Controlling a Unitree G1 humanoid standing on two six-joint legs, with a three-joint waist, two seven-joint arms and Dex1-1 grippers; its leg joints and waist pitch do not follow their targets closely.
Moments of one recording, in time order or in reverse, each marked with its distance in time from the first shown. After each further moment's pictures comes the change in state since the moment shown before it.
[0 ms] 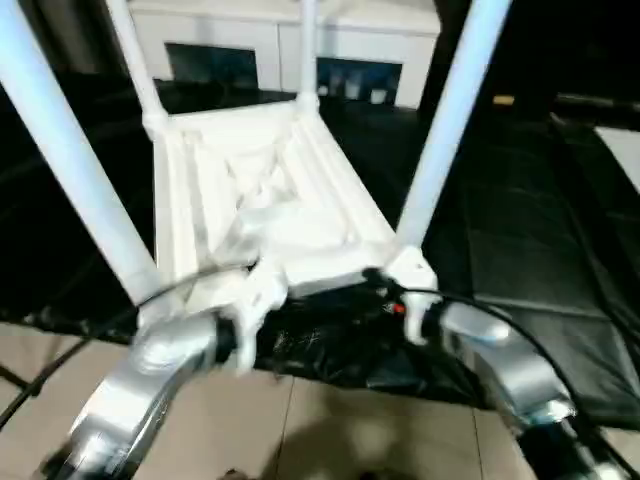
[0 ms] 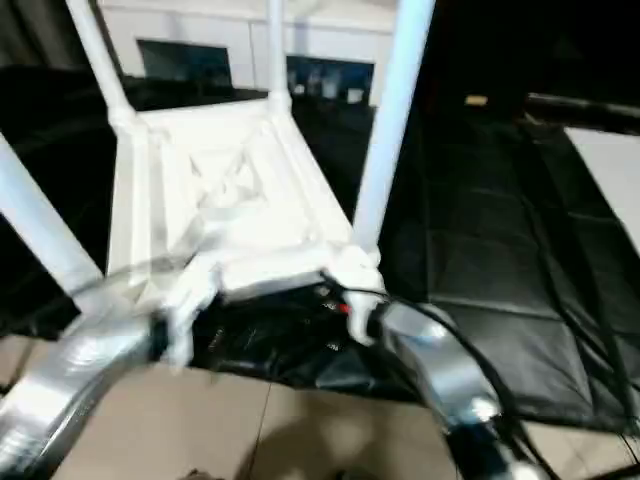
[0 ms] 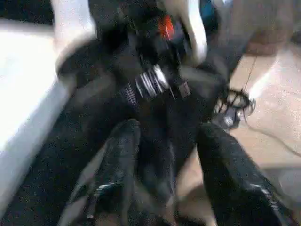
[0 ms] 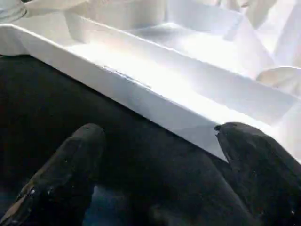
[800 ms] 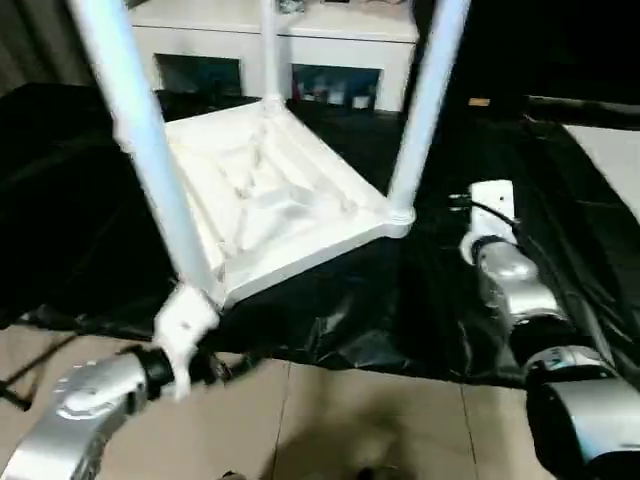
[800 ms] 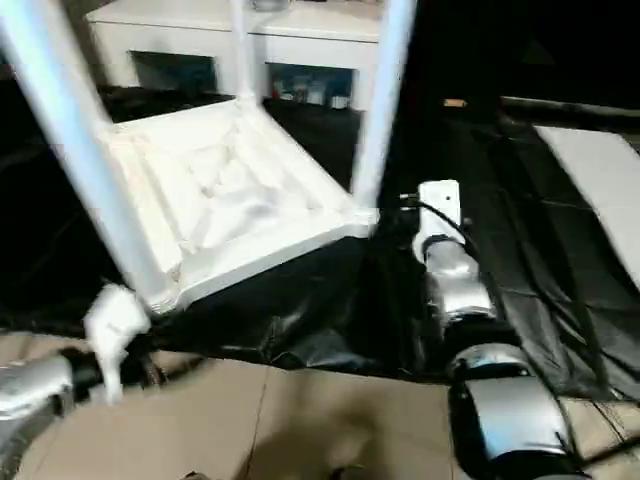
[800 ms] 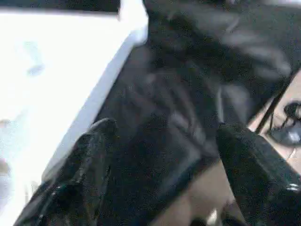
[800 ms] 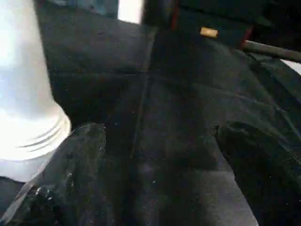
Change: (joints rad) left arm 0.131 0.011 0.217 -0.031 -0.050 -0.110 0.128; right arm -0.397 0.004 -0.340 0.811 -0.021 -0.437 -0.581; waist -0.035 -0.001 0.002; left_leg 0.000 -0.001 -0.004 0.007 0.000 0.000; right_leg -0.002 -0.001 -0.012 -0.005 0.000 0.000
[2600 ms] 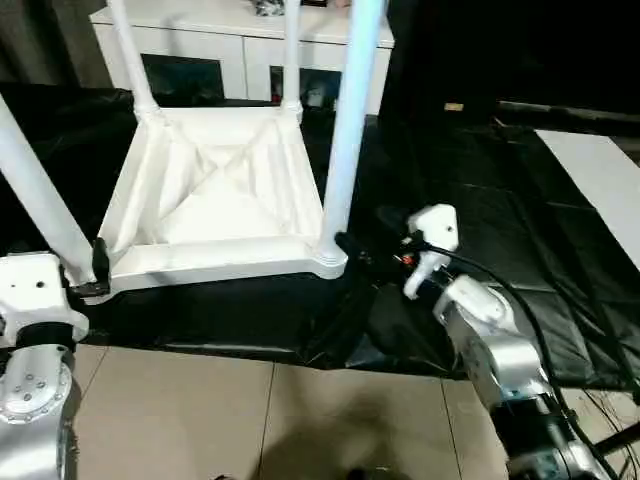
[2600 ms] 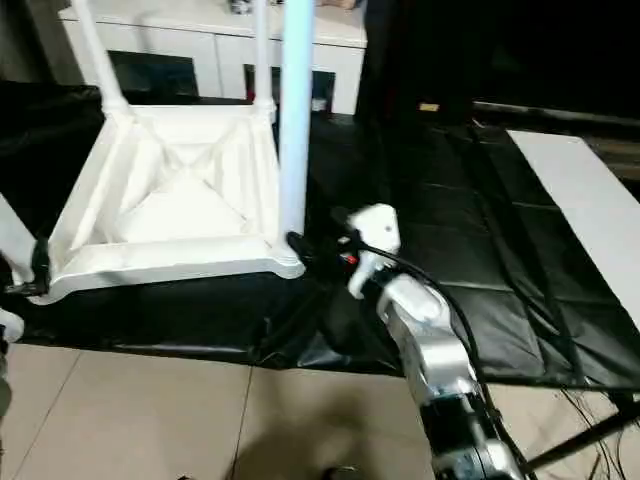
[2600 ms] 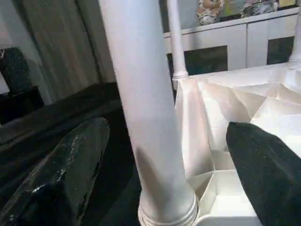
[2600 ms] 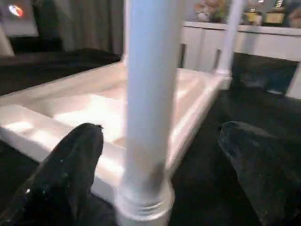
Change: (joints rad) left arm -0.077 -0.183 0.365 0.229 0.246 -0.302 0.767; right arm 0.296 0.112 0.153 -0.671 0.109 0.127 0.409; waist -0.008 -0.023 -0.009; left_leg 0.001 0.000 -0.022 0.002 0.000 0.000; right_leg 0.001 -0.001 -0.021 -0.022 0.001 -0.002
